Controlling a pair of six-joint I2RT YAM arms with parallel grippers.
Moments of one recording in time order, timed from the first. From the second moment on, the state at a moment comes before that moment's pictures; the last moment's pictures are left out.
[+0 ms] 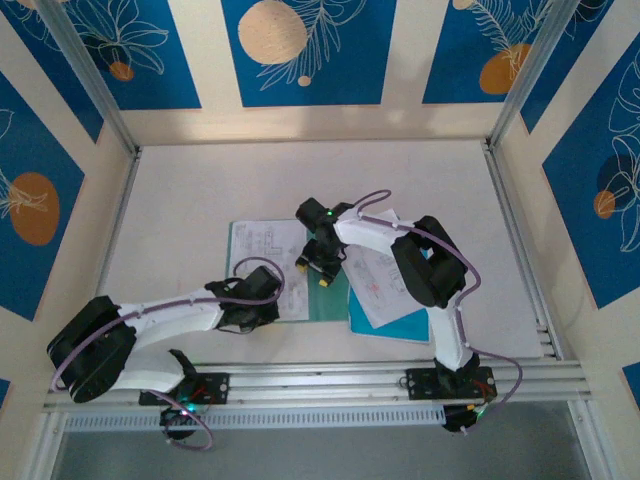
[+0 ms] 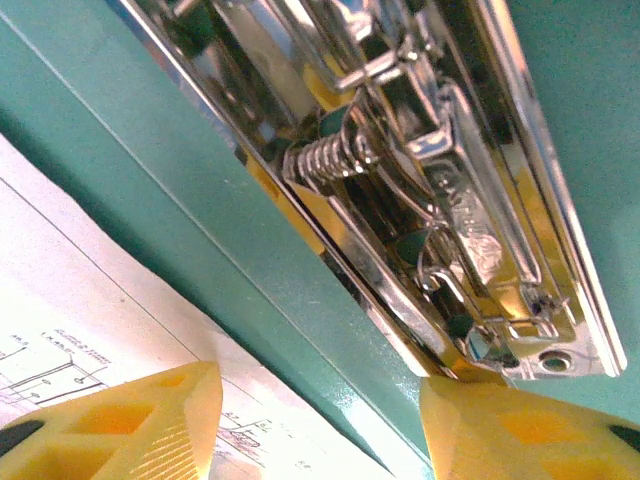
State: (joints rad) left arm -0.85 1.29 0.55 -0.45 -0.06 -1.08; right arm 0.73 2.07 1.47 -0.84 -0.27 1.29
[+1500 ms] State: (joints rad) left arm -0.83 1.40 0.69 -0.56 -0.13 -1.03; right arm 0.70 2.13 1.54 -0.92 -0.34 1.07
